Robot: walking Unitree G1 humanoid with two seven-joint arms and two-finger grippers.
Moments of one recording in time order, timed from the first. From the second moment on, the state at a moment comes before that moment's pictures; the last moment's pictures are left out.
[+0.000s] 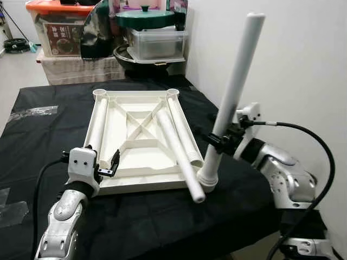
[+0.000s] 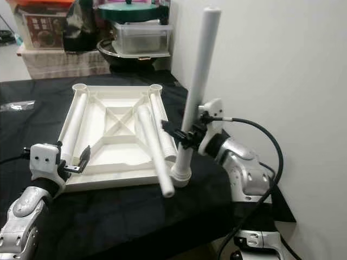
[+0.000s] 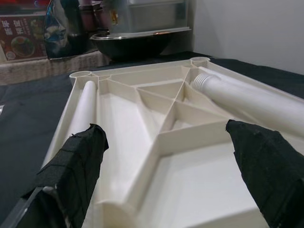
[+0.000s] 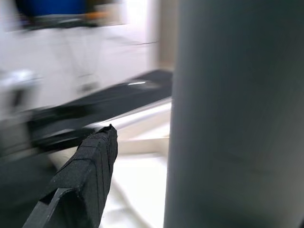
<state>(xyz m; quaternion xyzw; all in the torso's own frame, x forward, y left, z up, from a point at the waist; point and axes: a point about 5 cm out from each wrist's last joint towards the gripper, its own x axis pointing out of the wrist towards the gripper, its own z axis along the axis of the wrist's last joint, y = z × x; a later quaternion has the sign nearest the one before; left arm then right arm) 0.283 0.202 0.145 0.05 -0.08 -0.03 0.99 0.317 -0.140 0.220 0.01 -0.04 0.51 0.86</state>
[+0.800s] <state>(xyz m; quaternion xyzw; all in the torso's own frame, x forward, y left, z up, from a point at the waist) 0.282 0.201 0.143 0.05 -0.08 -0.03 0.99 0.336 -0.165 0.172 0.01 0.03 -0.04 1.00</state>
